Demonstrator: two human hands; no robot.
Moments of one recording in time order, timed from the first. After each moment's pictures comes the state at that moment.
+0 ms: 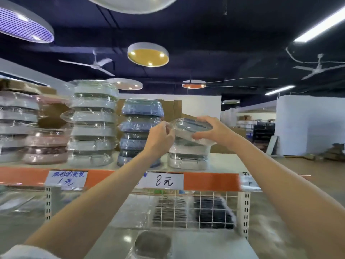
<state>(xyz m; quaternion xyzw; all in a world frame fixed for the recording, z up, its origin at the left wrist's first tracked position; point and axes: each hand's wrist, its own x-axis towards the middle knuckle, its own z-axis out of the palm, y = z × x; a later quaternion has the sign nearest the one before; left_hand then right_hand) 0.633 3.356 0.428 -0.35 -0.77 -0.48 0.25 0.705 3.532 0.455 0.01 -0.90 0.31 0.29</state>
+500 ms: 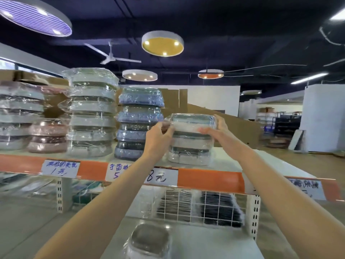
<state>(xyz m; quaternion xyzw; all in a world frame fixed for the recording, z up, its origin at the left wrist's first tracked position) 0.623 3.378 0.400 -0.26 -0.75 -0.55 0.26 0.676 3.563 0.415 0.04 -0.83 0.50 0.25</state>
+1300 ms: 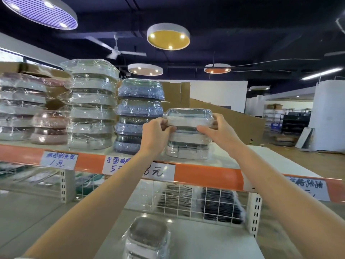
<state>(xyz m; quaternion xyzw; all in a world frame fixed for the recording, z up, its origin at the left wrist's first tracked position) 0.621 3.379 0.395 -0.26 -0.76 -0.49 0.33 0.672 3.563 0.409 0.02 -0.85 0.41 0.34</state>
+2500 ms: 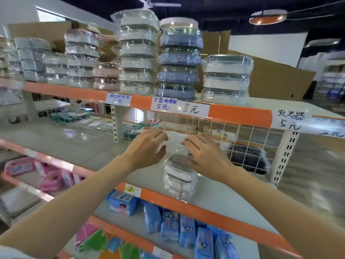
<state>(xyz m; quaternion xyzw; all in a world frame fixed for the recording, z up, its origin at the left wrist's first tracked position) 0.710 3.233 0.251 -0.41 -0.83 -0.08 0.36 0.752 3.449 0.246 0.32 -0.88 -0.04 0.34</state>
